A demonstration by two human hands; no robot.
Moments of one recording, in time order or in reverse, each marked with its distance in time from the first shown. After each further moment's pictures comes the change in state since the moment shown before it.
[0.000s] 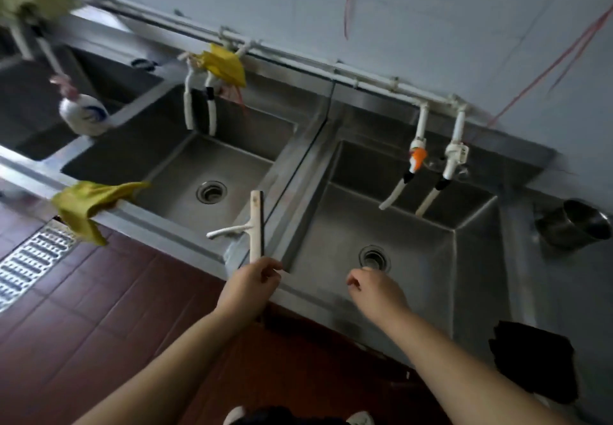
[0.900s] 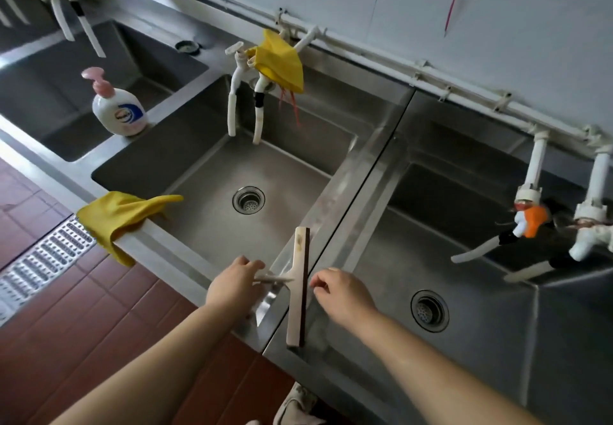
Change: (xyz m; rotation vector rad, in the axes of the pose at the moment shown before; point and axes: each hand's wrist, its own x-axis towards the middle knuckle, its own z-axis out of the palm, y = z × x) left_hand 0.159 -0.082 -0.077 0.454 -0.015 -0.204; right_hand 0.185 -0.120 0.025 0.257 -0.219 -0.209
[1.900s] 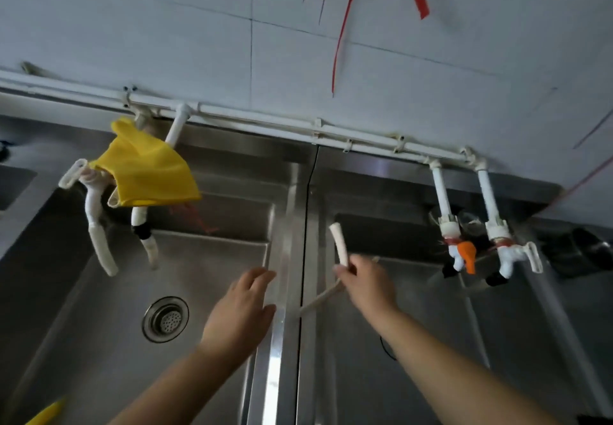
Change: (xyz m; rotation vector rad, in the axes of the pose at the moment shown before) left_hand 0.177 0.098 -0.104 -0.101 0.038 0.723; right_hand 0.116 0.038 -0.141 0.086 0.541 0.571
